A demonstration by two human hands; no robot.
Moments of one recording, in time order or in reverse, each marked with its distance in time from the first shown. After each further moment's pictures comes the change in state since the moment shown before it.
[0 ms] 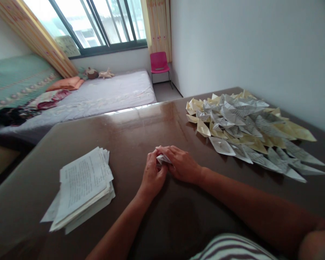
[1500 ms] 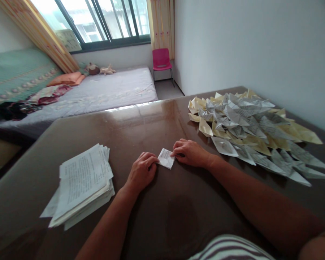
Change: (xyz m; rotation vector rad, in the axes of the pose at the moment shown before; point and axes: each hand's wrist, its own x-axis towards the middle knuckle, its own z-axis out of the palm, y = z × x) left_hand 0.013 -0.022 -0.042 0.549 -0.201 0.370; right_hand 0.003 0.050 -0.023 -0.195 -0.250 0.043
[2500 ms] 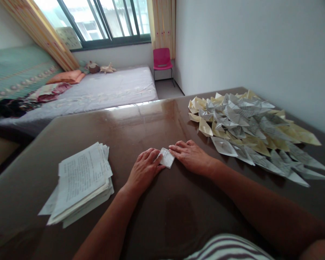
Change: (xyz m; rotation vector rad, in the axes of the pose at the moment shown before) left_hand -0.001 0.006 0.003 0.327 -0.102 0.109; right_hand -0.009 -0.021 0.001 -0.212 -0.045 -0.007
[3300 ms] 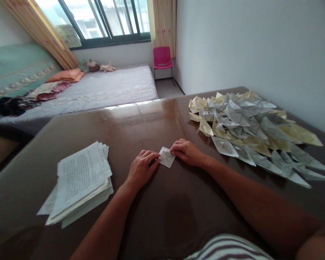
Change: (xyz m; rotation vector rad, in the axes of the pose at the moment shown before) left_hand 0.003 -0.008 0.003 -0.326 0.036 -0.224; right_hand 0.015 0.024 0.024 0.465 0.145 0.068
